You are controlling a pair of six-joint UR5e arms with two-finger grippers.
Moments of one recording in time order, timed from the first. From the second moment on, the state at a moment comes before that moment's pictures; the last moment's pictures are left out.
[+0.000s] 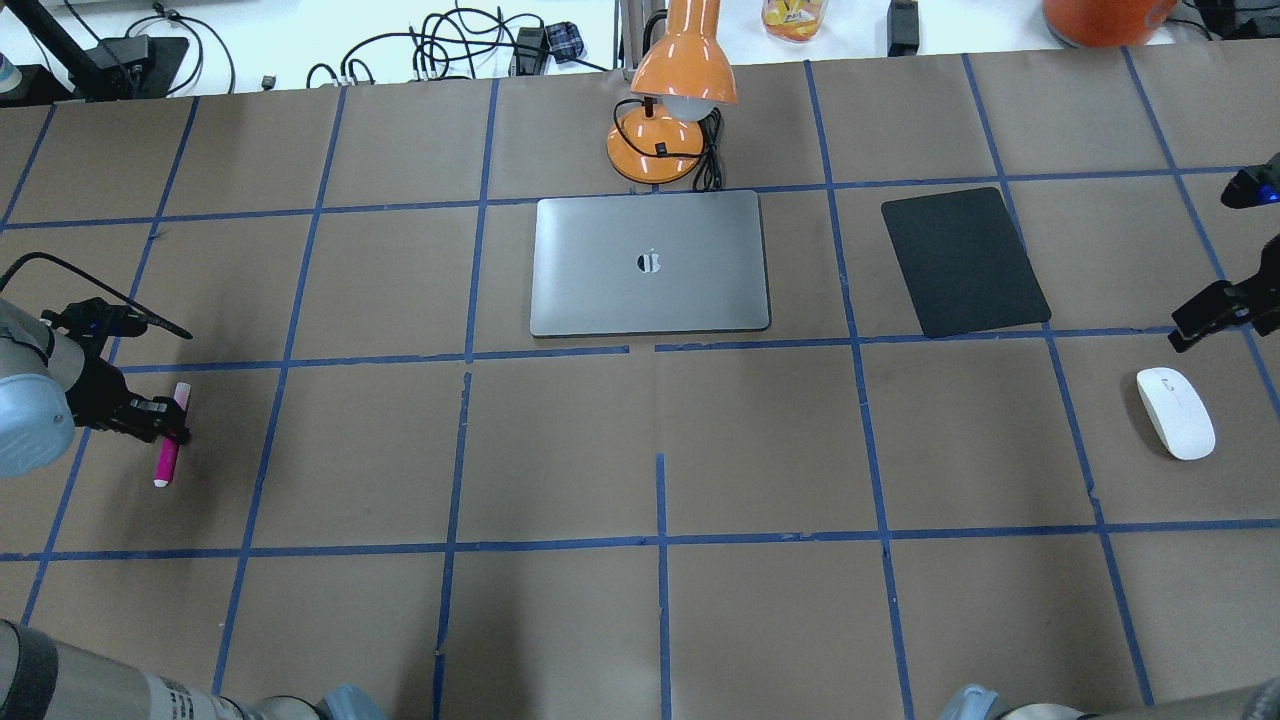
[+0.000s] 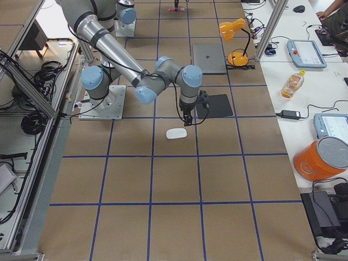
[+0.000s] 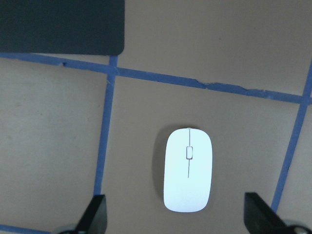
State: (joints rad) left arm -0.85 -1.91 -2.06 -0.75 1.59 0.81; right arm 0.91 -1.36 1.90 -2.08 -1.59 -0.83
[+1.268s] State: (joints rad) left arm -1.37 -1.74 -1.97 -1.04 1.53 -0.52; right arm 0.90 -1.19 1.95 -2.19 -1.64 -0.77
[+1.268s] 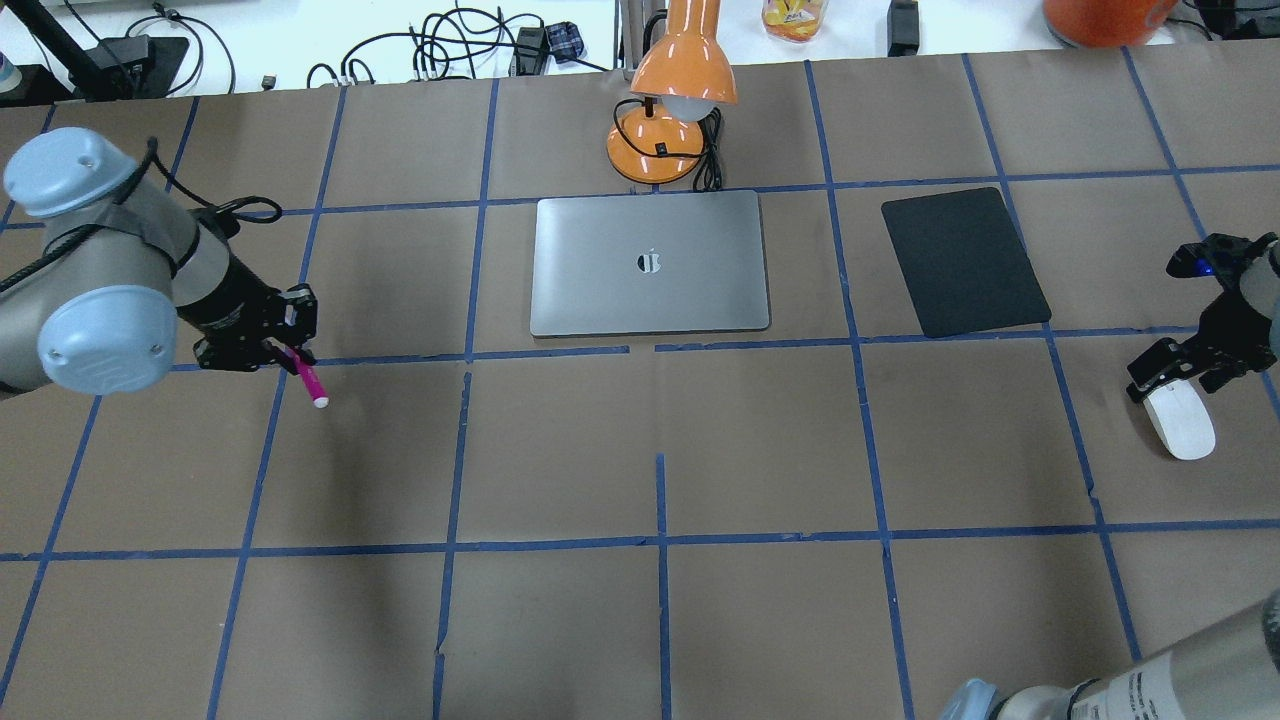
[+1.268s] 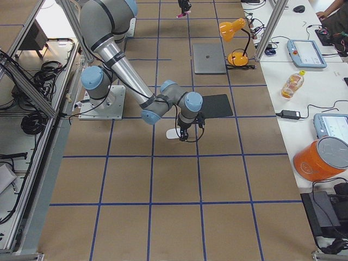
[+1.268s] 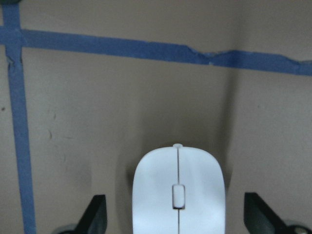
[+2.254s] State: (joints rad) left arm -1.92 -1.94 -1.85 -0.99 1.51 -1.69; right arm 0.90 -1.18 1.95 -2.17 -1.64 -0.76
